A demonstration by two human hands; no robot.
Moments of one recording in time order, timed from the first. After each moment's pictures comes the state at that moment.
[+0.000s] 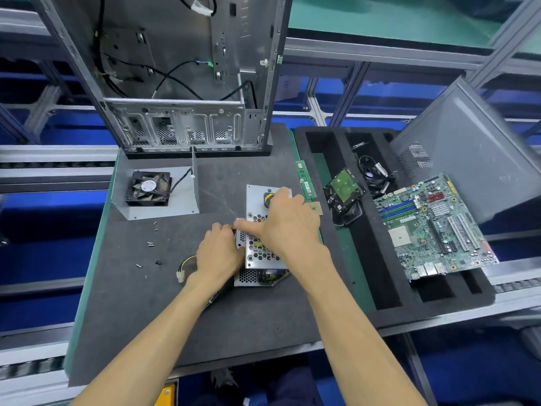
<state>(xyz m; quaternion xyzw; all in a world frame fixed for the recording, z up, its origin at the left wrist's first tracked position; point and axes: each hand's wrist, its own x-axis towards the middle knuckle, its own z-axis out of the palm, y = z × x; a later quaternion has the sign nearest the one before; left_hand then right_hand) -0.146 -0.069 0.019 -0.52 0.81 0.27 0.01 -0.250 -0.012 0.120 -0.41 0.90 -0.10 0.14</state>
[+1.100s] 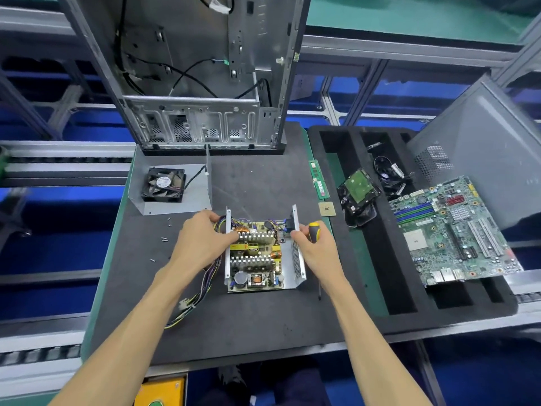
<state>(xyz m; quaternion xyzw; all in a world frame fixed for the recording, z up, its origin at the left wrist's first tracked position) -0.104 -0.101 0.043 -0.57 0.72 0.37 -0.09 -0.297 0.038 0.008 -0.26 0.76 -0.51 0.33</state>
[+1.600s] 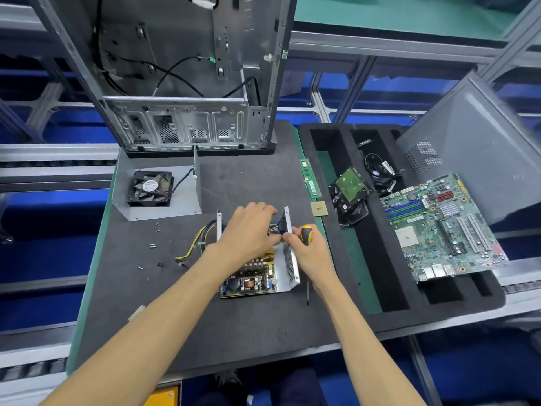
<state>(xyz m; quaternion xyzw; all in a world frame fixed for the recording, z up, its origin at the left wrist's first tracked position) -0.193 -0.087 0.044 -0.30 0.93 0.20 0.00 -0.301 0.036 -0.006 -0.23 0.75 -0.52 0.34</state>
